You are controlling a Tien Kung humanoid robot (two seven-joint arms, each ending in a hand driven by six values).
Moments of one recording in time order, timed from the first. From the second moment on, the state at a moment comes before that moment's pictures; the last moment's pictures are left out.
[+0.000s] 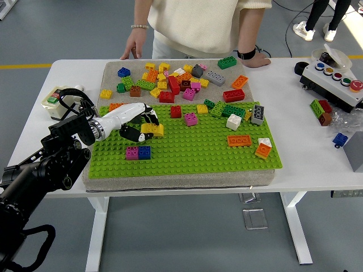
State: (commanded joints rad) left arm -0.79 0.04 -1.21 -0.52 2.22 -0.14 -0.46; right arm 0.15 -0.09 1.37 0.18 -0.58 -0.17 -0.03
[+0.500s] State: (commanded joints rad) left arm -0.74 0.10 -1.24 -0.71 2.21 -0.20 -0.44; right arm 0.14 -0.10 1.39 0.18 -0.59 -0.17 -0.03
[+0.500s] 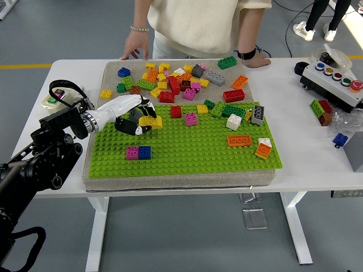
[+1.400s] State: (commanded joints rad) left arm -0.53 0.20 -1.24 -1.00 2.24 -0.22 -0.42; right arm 0.13 -0.11 1.41 0.18 -0.59 -0.16 -0.02
